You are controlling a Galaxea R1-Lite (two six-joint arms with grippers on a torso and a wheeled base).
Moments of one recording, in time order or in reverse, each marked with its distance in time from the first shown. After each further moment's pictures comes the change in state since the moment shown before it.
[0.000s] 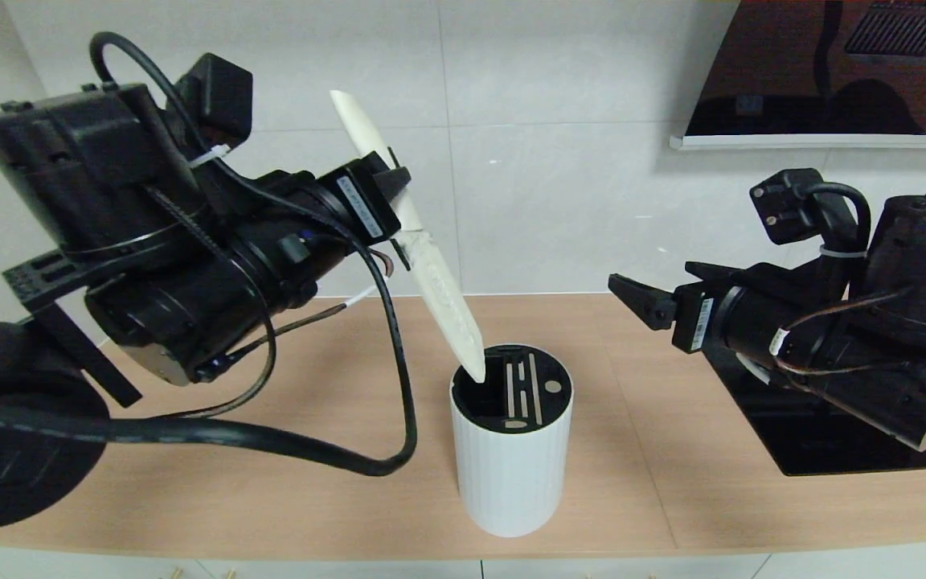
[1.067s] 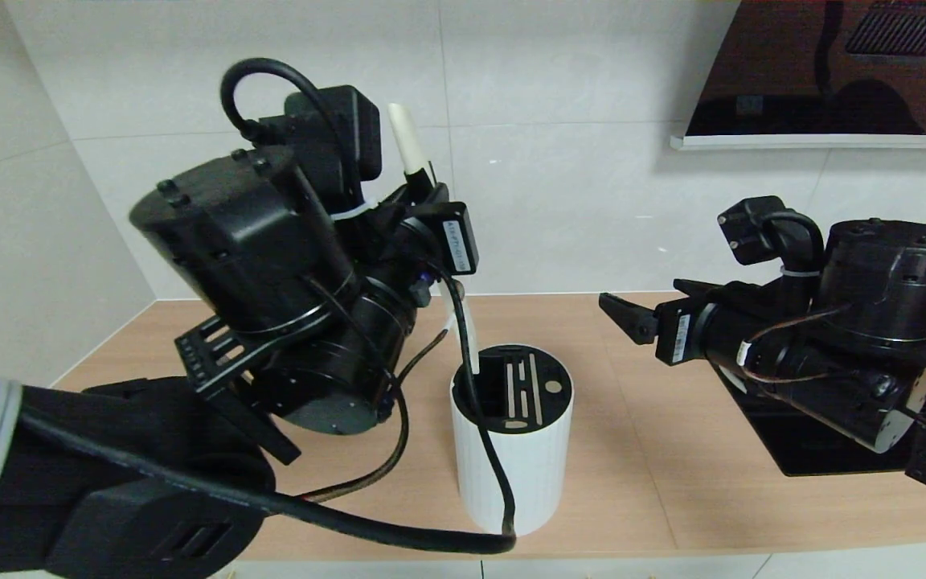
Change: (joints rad) left arm -0.214 0.166 -0.004 -0.292 0.445 0.392; right arm -0.013 0.067 0.008 -0.027 -0.001 -0.004
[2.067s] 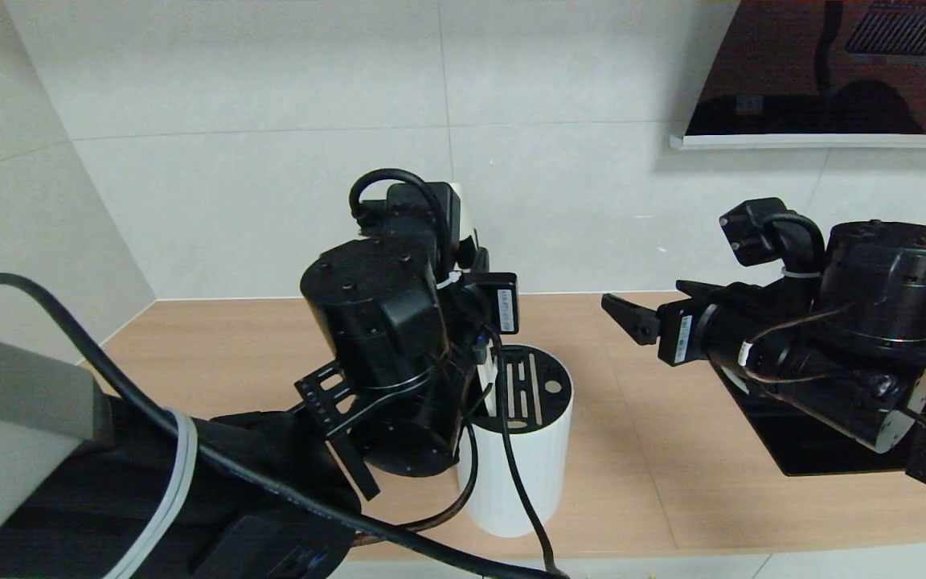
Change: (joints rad) left arm -0.045 0.131 0.015 -0.021 0.054 -0.013; right arm -0.006 0.001 0.005 -0.001 0.000 -0.001
